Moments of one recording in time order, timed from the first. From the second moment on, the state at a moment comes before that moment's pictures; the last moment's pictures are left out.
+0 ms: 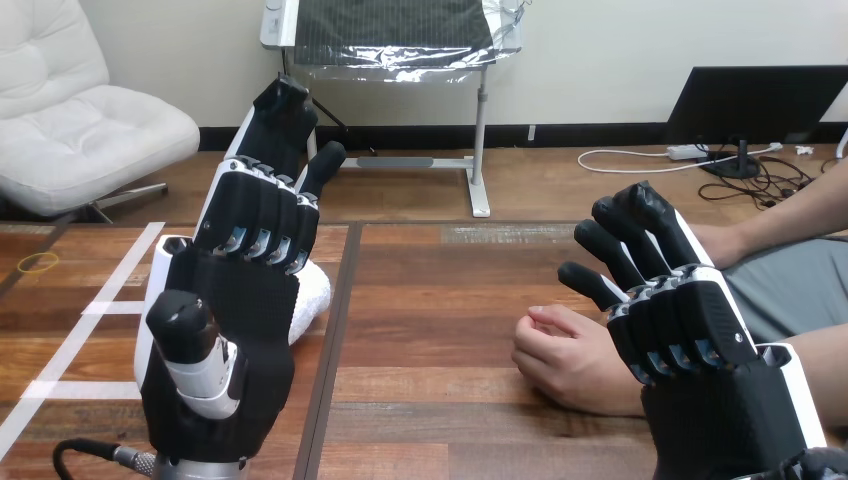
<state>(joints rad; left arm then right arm) 0.27 0.04 -0.10 -0.25 -0.42 -0.64 -0.41 0.66 -0.16 0.23 -0.47 0.23 -0.71 0.23</state>
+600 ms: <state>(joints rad) 0.27 0.04 -0.10 -0.25 -0.41 -0.64 -0.41 0.66 -0.16 0.22 -0.47 0.23 -0.71 0.23</state>
